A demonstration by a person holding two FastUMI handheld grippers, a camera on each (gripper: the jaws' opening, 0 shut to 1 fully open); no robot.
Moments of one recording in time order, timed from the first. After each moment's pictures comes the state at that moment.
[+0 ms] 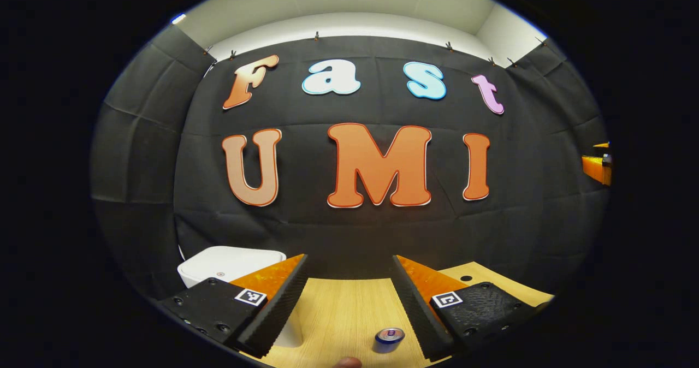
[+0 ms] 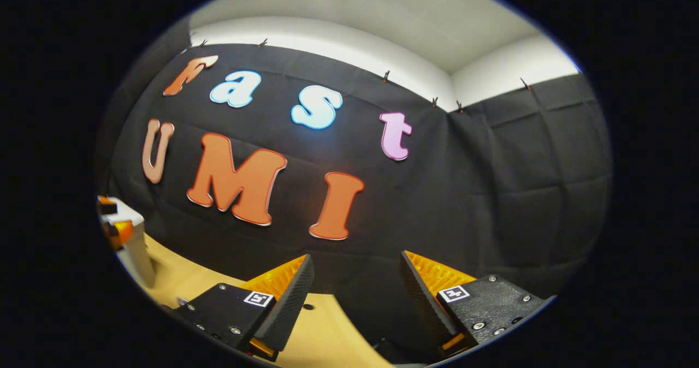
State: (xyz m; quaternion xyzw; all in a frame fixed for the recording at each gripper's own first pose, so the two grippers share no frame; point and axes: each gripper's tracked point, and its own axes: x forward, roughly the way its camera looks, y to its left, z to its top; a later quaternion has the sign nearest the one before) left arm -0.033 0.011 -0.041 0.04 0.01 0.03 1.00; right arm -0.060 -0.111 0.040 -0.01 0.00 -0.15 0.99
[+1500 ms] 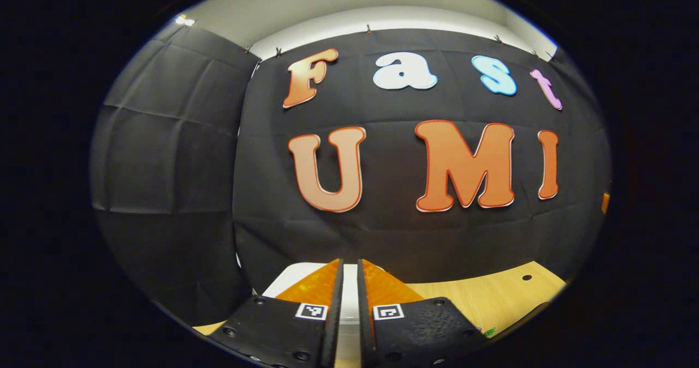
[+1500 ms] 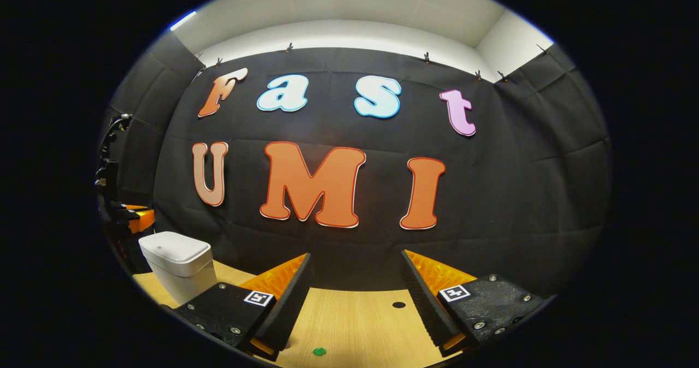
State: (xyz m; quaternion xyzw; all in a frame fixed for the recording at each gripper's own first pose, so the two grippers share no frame) left arm -0.016 0.205 -0.027 0.04 0.04 0.18 0.98; right arm -0.007 0.012 0.019 0.05 0.02 -0.03 1.00
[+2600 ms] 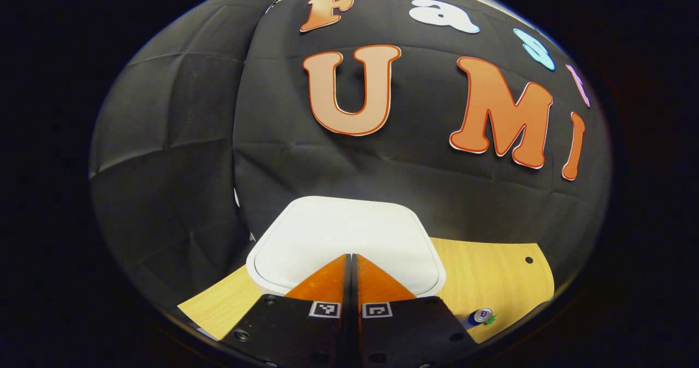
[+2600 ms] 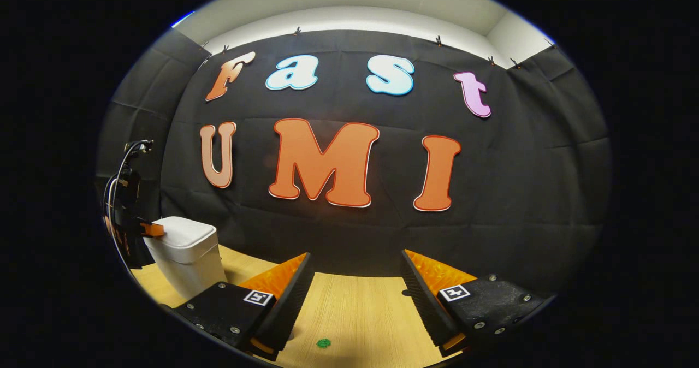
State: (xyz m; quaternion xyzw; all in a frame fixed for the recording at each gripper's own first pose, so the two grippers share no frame) left arm 0.013 0.256 -0.127 -0.03 0.21 0.20 0.96; right arm 0.006 0.025 -0.017 0.05 0.07 0.00 1.00
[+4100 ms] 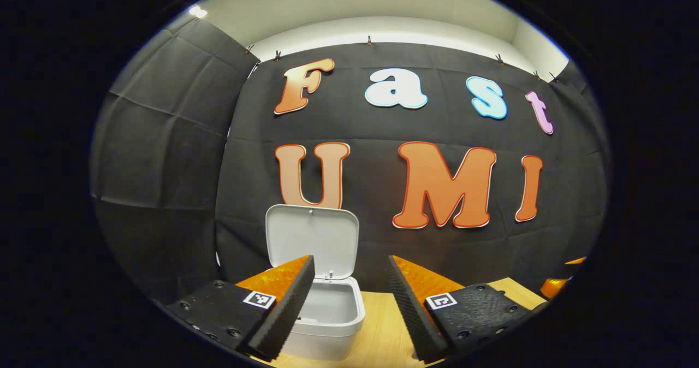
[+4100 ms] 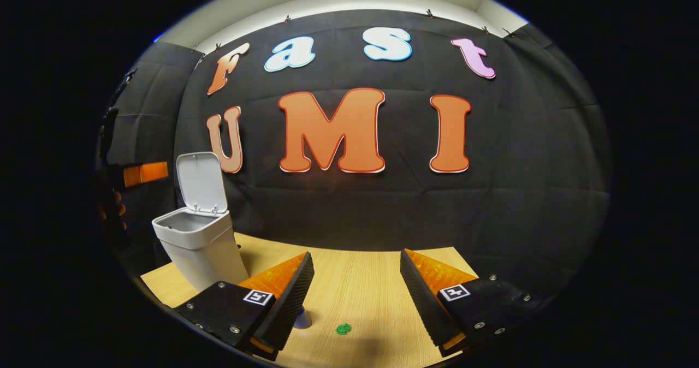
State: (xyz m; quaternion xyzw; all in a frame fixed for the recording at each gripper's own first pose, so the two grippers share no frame) left arm -0.032 0.142 0.026 0.01 -0.02 0.12 0.99; right arm 0.002 0.047 -0.100 0.09 0.13 0.06 0.99
